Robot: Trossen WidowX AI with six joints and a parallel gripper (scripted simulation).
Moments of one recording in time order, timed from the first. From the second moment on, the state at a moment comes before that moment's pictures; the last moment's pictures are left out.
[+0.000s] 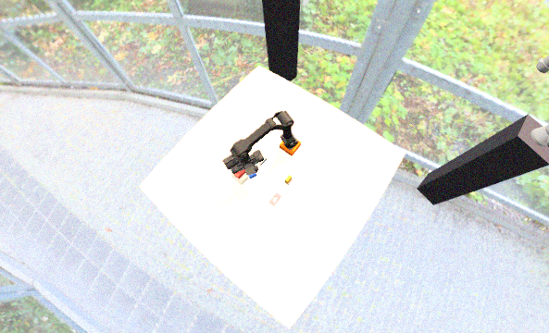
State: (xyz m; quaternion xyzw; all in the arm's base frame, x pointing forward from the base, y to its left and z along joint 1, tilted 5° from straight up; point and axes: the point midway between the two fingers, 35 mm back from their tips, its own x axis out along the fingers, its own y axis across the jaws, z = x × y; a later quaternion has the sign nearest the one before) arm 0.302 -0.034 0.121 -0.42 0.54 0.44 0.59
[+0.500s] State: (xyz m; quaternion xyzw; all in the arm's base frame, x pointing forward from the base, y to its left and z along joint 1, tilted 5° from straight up) arm 0.282 -0.076 0.108 -0.49 0.47 0.51 0.53
